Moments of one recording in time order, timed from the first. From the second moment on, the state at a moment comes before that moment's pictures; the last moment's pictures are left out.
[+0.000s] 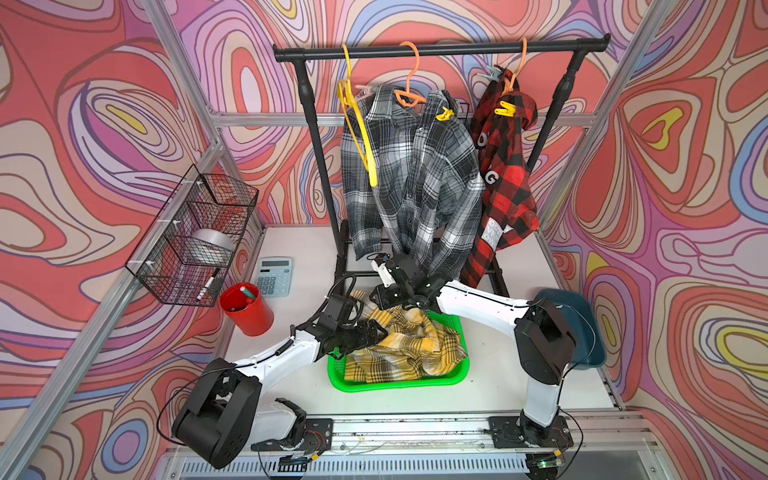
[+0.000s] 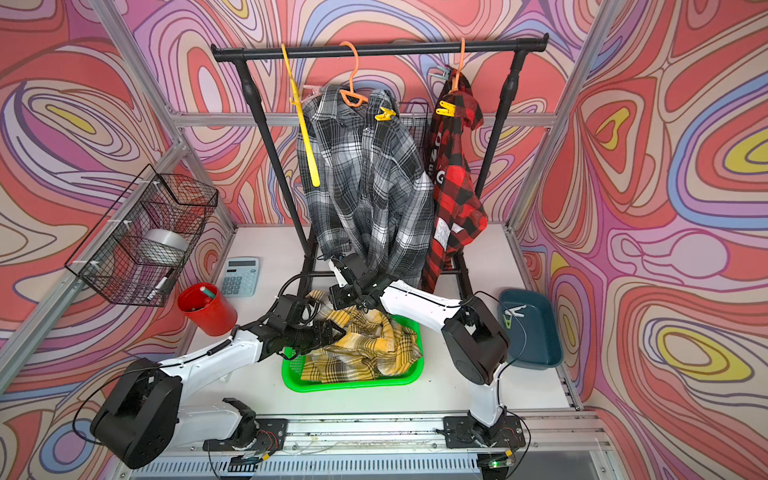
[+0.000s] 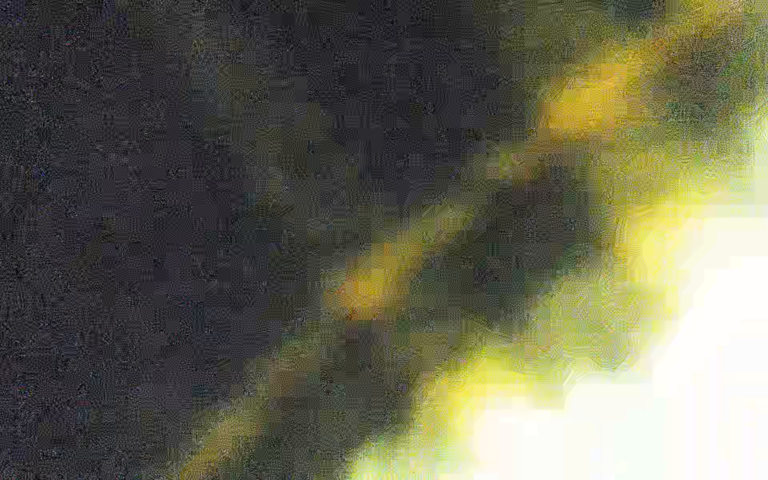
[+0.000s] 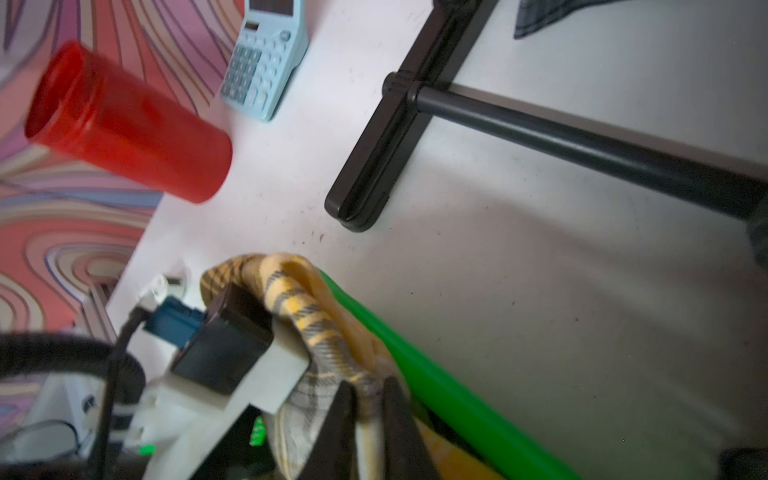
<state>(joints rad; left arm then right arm) -0.48 1.29 0.59 -0.24 0.40 -0.75 0.81 1.89 1.45 -0.31 -0.19 0.40</state>
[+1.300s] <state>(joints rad) -0.07 0.91 0.77 -0.27 0.39 -0.78 0.81 1.40 1.09 -0.28 -0.26 0.20</state>
